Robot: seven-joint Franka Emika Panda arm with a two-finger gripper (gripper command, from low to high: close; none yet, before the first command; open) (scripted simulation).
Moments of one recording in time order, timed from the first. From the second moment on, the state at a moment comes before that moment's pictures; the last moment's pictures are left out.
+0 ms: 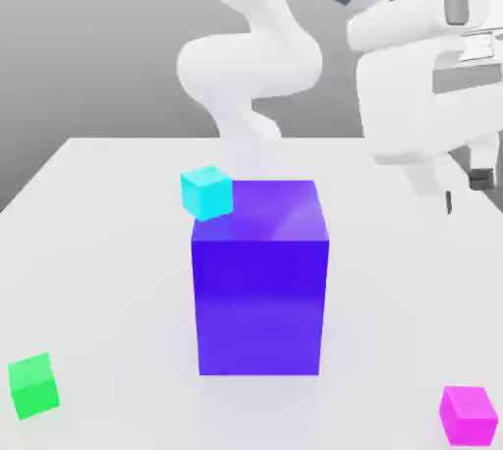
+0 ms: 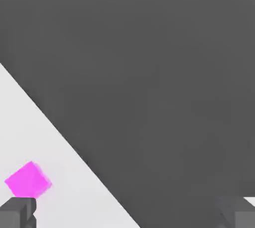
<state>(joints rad) 0.36 -0.05 -0.02 -2.29 0.11 2.52 0.05</state>
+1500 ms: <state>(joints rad) -0.01 0.21 -0.35 -2.41 0.12 2.60 -0.29</state>
